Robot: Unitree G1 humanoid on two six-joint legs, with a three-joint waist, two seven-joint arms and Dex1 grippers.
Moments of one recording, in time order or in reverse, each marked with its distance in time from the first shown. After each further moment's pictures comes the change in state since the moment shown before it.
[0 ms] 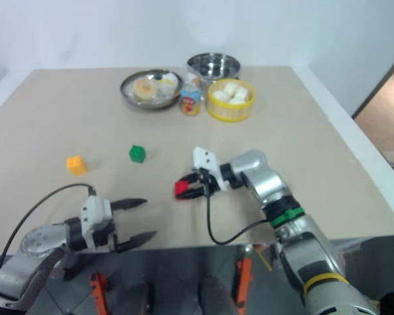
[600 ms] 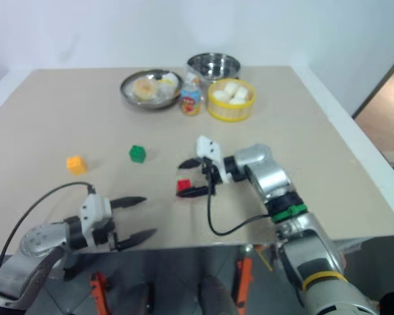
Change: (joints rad) left arm -0.008 -0.002 0.022 -0.002 -0.004 0.014 0.032; right arm -0.008 -0.015 -0.125 -0.135 0.065 0.147 -0.032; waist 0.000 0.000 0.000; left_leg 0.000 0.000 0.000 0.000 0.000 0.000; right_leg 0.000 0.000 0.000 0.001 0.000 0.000
